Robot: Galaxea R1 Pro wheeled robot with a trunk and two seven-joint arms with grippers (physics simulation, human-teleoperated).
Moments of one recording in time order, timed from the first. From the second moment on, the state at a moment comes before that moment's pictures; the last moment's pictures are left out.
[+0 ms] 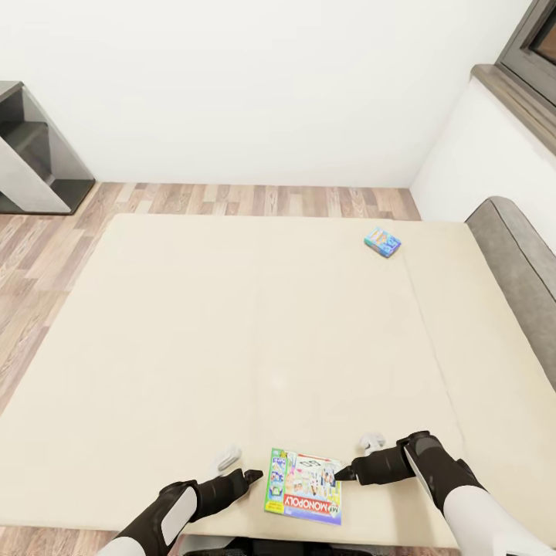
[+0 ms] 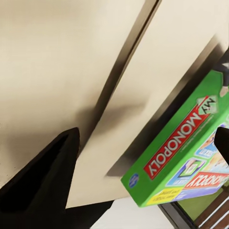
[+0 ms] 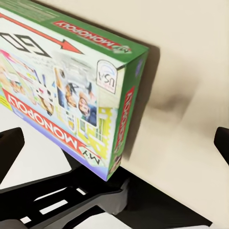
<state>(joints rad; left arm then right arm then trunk) -0.53 -0.06 -0.13 -0.38 0.60 0.39 -0.34 -0.66 -0.09 -0.17 -0.46 0.41 0.64 0.91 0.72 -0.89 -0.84</state>
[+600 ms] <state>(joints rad) -0.53 -0.06 -0.13 -0.38 0.59 0.38 -0.34 -0.66 -0.09 -0.17 -0.46 0.41 0.64 0.91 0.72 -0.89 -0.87</state>
